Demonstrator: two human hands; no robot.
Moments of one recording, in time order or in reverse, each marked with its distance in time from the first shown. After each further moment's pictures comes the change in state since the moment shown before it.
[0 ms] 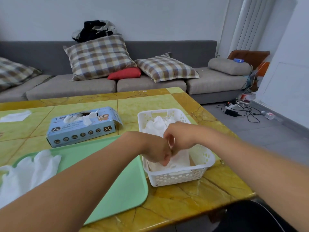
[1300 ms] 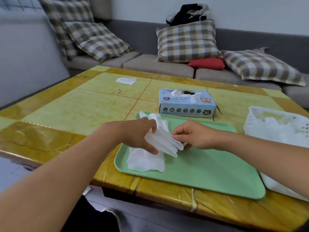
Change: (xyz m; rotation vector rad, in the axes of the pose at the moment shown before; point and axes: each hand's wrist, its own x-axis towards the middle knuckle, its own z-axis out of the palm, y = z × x) left_hand -0.251 -0.194 0.157 -0.389 0.327 -0.527; right_hand 0.093 -0.247 0.064 0.542 -0.169 -0.388
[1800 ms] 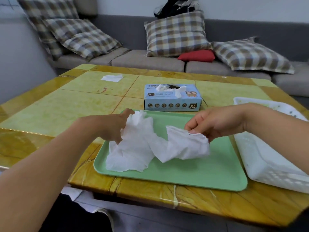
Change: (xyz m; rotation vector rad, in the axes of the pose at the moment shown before) left_hand 0.026 -0.021 -0.005 0.054 -0.058 -0.172; right_hand -0.051 0.013 -0.071 0.267 -0.390 0.179
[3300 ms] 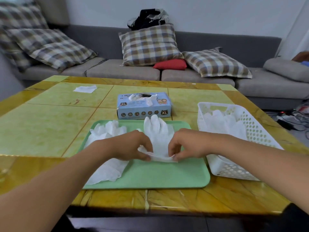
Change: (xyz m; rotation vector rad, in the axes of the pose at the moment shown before) left_hand 0.025 0.108 0.029 -0.095 0.145 0.633; right_hand -0.017 0.056 0.016 -0.801 0.401 -0.141
